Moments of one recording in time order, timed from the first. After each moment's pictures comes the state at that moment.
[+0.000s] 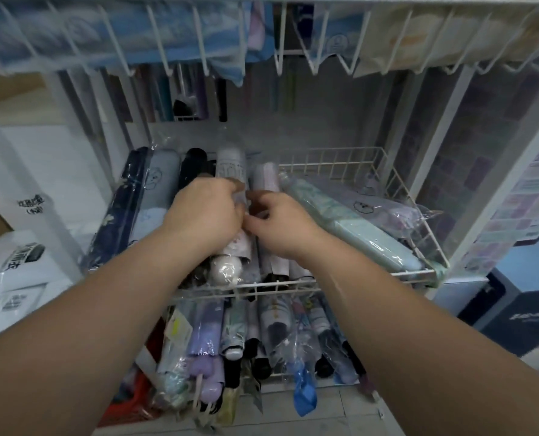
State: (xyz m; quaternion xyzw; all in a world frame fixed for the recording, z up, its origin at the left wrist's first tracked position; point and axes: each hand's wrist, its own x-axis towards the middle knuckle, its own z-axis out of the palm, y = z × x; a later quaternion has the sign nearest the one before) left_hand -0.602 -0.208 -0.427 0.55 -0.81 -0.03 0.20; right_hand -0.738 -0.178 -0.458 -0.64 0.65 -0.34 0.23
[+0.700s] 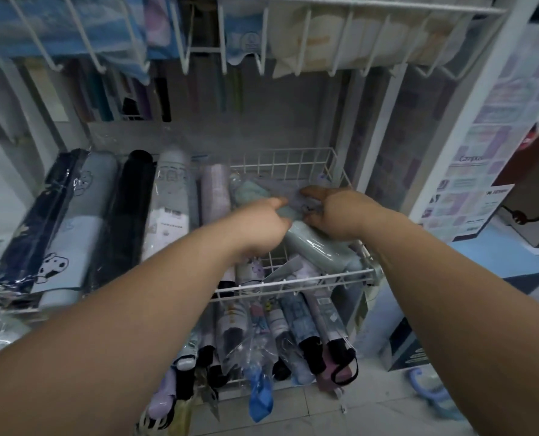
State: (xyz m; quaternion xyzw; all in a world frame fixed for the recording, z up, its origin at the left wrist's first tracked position) left_hand -0.734 -0.174 -0.431 0.47 -0.82 -0.30 0.09; right_hand -0.901 -0.150 -0.431 -0.63 0.77 0.01 0.07
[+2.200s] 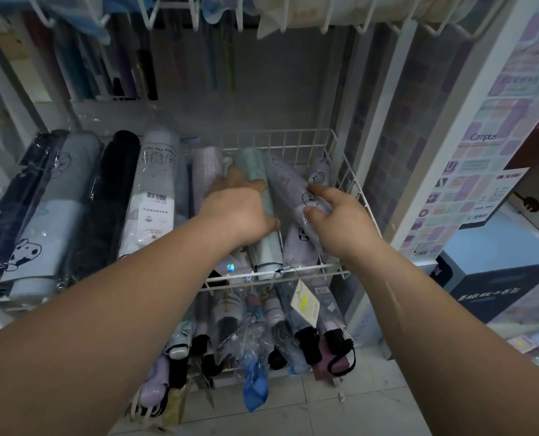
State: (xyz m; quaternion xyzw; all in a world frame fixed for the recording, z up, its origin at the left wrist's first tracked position) left_hand -0.735 -0.208 -0.466 0.52 -0.85 -0.03 0.06; right_hand -0.892 -0.122 -0.486 -0.50 0.74 -0.40 0.20
